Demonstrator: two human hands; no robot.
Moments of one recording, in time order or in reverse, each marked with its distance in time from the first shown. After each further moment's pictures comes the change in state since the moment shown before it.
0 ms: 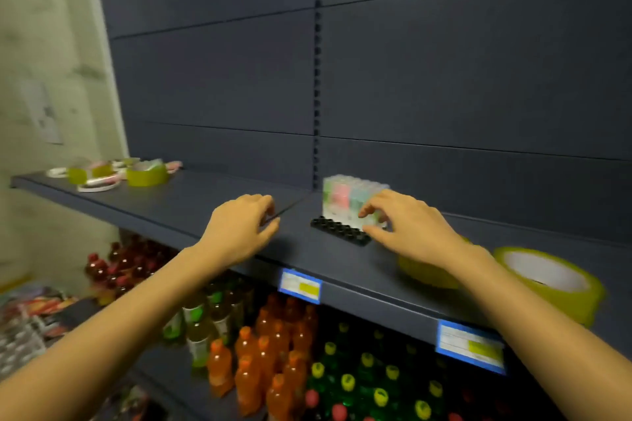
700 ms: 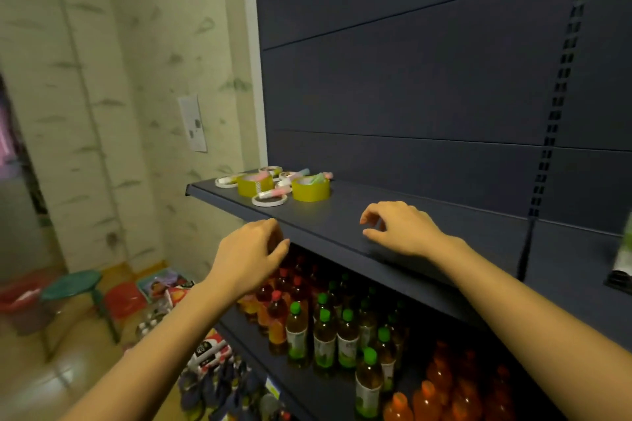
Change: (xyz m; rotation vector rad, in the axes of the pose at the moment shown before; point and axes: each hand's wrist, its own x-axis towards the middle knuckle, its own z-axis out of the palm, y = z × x) left_hand -0.078 -0.355 -0.047 0.091 -0.005 -0.273; right_hand 0.260 -0.285 0.164 0.160 -0.145 -0.155
